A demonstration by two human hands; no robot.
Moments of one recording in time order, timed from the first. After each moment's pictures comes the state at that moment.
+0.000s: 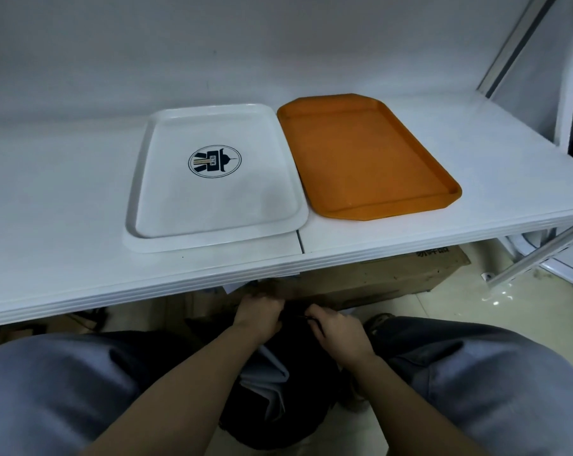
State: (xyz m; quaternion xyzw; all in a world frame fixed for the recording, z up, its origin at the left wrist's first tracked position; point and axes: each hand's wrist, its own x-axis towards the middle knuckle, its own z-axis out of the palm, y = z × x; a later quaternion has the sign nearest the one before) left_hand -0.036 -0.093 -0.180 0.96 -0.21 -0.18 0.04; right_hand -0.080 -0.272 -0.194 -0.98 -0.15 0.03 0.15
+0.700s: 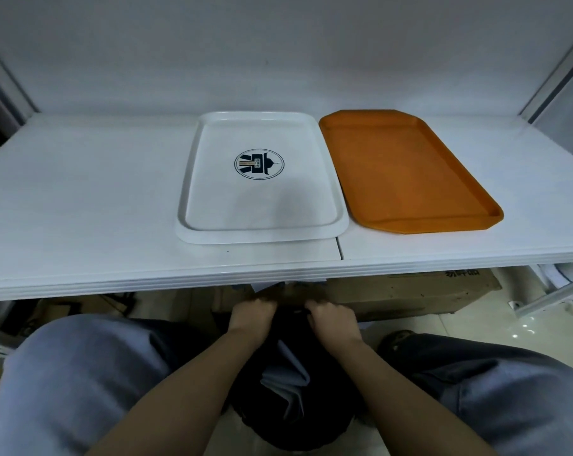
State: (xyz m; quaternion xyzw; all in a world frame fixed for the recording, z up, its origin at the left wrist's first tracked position) left_hand -0.053 -0.035 -0.181 0.98 -0.10 -0.16 0.02; right_hand -0.052 -0.203 -0.179 -0.98 -0.16 0.08 0.02
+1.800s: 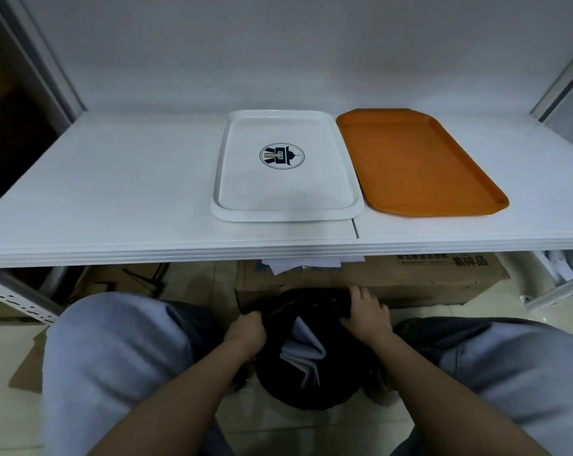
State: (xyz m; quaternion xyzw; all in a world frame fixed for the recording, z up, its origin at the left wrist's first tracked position) left_hand -0.134 0.003 -0.168 0.92 0.12 -0.29 0.24; right_hand -0.092 -0.225 -0.172 -0.98 0.00 0.19 0.09
